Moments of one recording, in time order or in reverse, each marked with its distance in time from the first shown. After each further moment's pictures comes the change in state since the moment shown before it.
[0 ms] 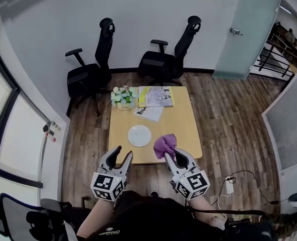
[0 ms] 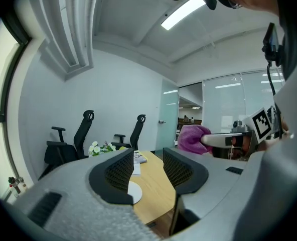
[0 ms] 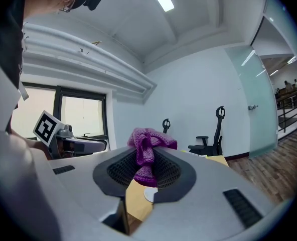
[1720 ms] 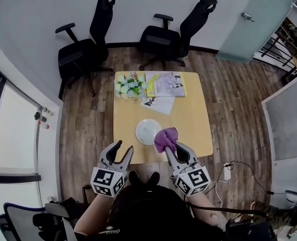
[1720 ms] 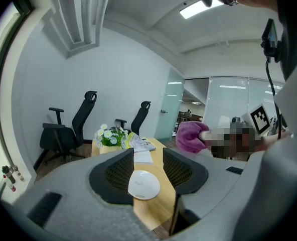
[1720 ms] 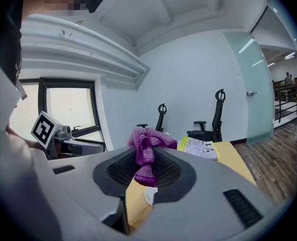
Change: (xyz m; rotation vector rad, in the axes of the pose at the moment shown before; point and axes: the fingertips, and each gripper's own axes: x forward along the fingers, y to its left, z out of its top) left arm 0.056 0.118 -0.040 -0.102 0.146 -0.057; right arm 0.130 -0.002 -0.035 0.060 0.162 -0.065
